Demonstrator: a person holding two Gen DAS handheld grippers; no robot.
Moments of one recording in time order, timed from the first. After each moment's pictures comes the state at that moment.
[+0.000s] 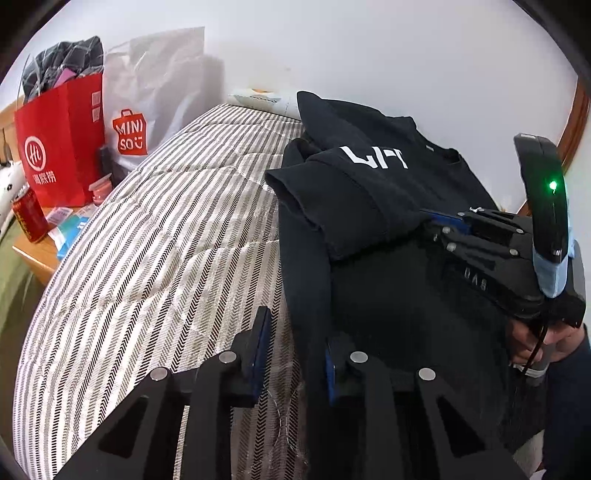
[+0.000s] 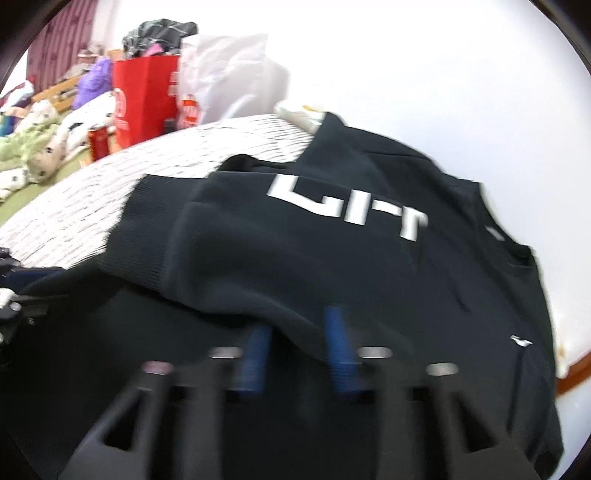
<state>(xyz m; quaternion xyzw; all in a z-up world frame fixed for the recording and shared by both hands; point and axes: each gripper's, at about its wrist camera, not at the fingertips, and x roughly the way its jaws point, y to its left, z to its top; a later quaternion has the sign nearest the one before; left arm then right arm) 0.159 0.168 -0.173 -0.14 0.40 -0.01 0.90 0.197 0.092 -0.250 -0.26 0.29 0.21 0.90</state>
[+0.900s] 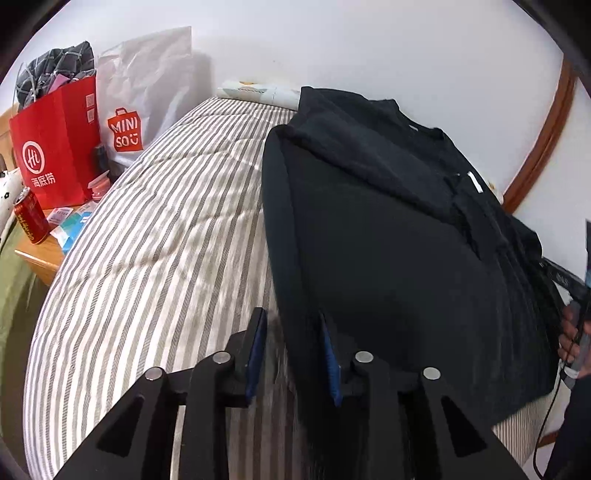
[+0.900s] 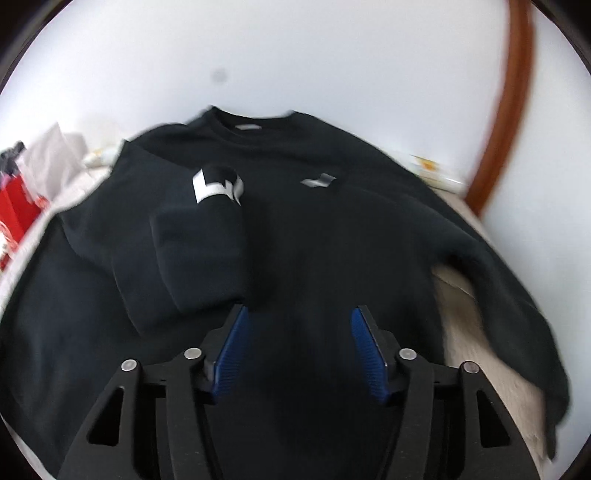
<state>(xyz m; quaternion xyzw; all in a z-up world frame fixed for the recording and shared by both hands) 0.125 0.162 -0.169 -0.11 0.42 -0.03 0.90 0.116 -0.180 -0.233 -0.04 0.32 -0.06 0.94</state>
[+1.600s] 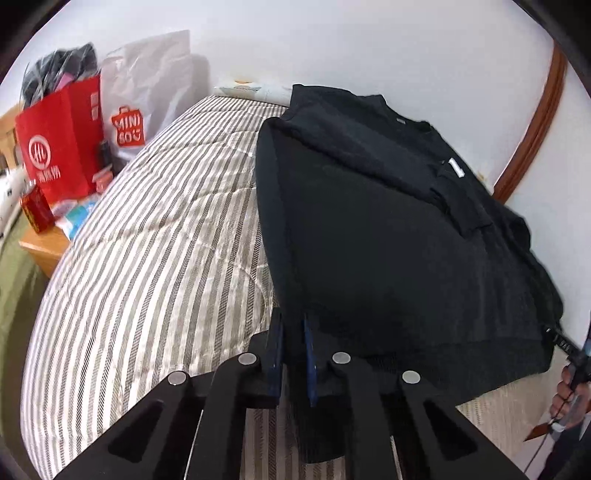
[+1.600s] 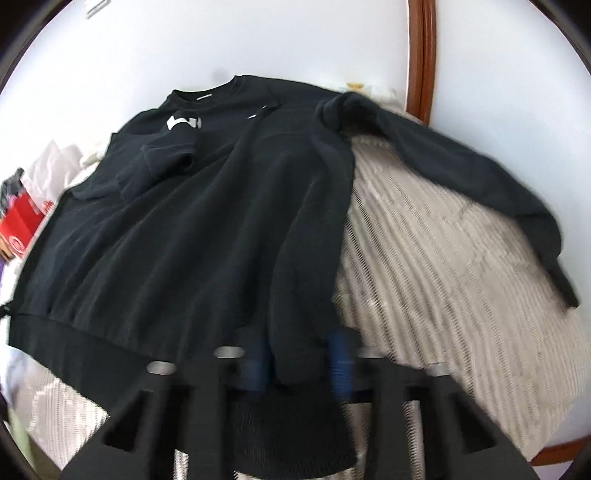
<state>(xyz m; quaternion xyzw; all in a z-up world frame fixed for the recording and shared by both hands) 0.094 0.154 -0.165 -0.12 0.42 -0.04 0.90 -0.003 -0.232 -0.289 0.06 0.35 -0.04 0.93</state>
